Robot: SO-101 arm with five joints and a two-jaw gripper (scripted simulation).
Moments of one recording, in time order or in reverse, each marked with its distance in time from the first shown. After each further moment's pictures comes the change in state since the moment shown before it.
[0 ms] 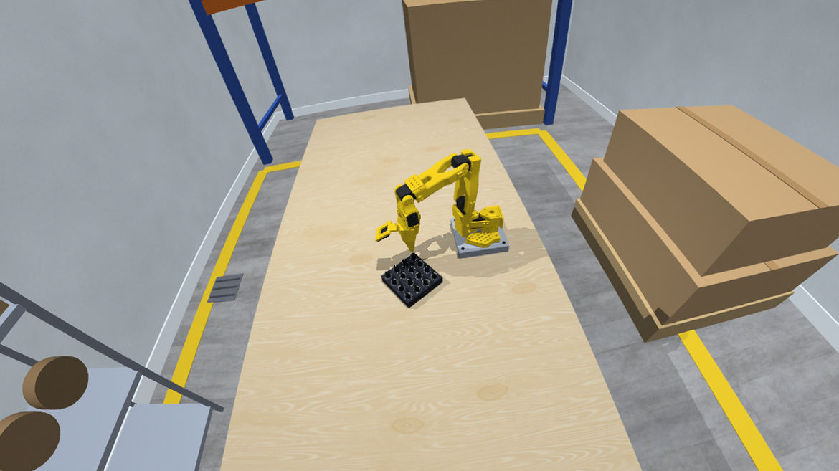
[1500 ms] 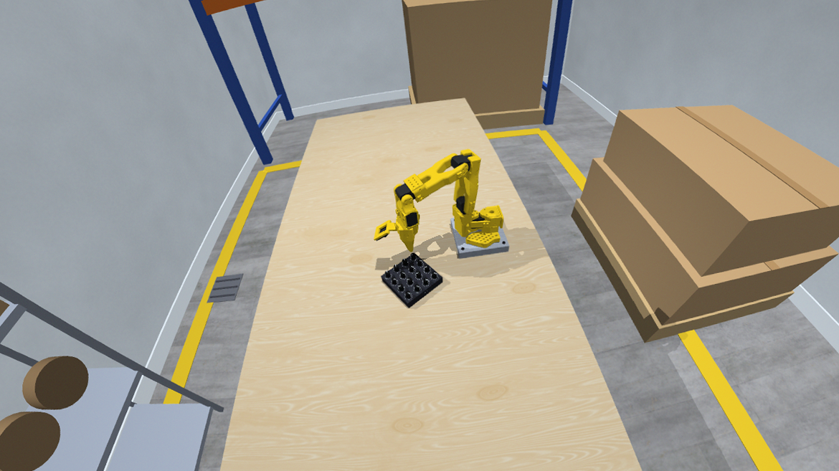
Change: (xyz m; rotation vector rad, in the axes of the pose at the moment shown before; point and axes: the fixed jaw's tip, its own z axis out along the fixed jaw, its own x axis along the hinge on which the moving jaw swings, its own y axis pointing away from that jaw) arm -0.003 0.001 -0.002 -0.005 -0.010 0.019
